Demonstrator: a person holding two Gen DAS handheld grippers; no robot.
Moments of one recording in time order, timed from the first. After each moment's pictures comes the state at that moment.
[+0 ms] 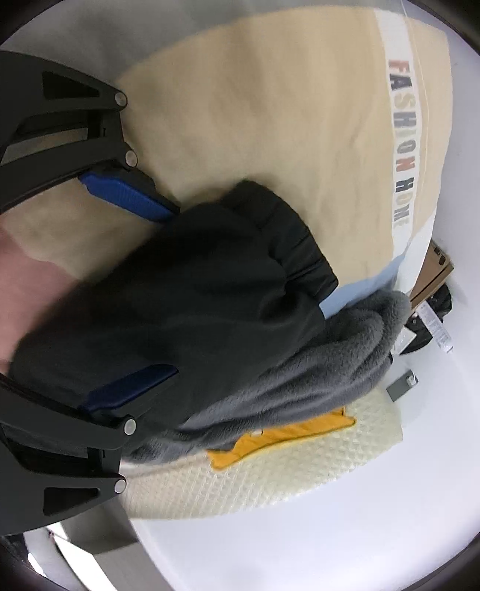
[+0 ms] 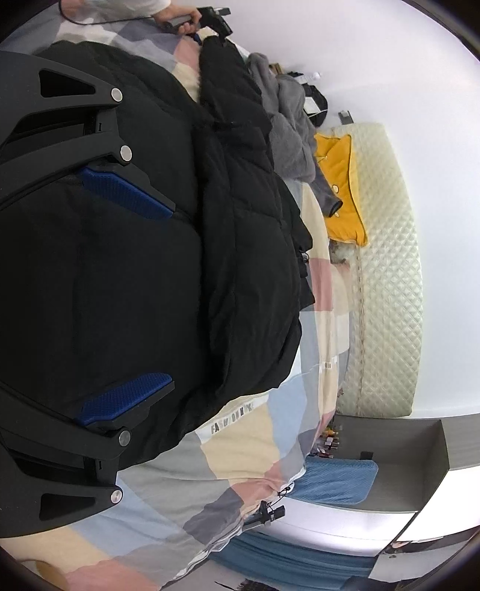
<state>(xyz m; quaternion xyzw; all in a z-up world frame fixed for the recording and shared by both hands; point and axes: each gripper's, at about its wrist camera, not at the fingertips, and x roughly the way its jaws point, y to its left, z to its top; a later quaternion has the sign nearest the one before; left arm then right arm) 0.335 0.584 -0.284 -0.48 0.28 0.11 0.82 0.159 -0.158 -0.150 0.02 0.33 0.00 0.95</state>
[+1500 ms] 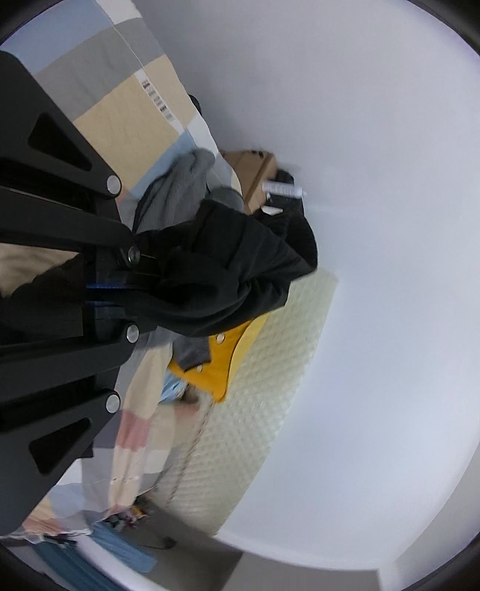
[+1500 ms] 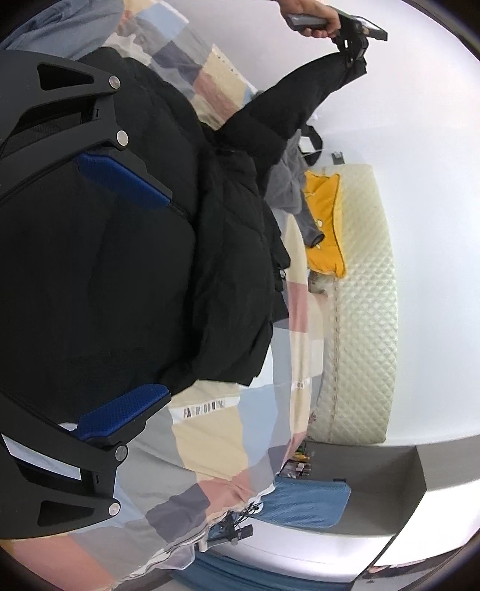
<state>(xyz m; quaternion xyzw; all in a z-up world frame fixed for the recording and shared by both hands) 0.296 0.312 0.065 -0.17 0.17 0.13 0.96 0.115 -0.237 -0.118 0.01 0.29 0.08 0.95</state>
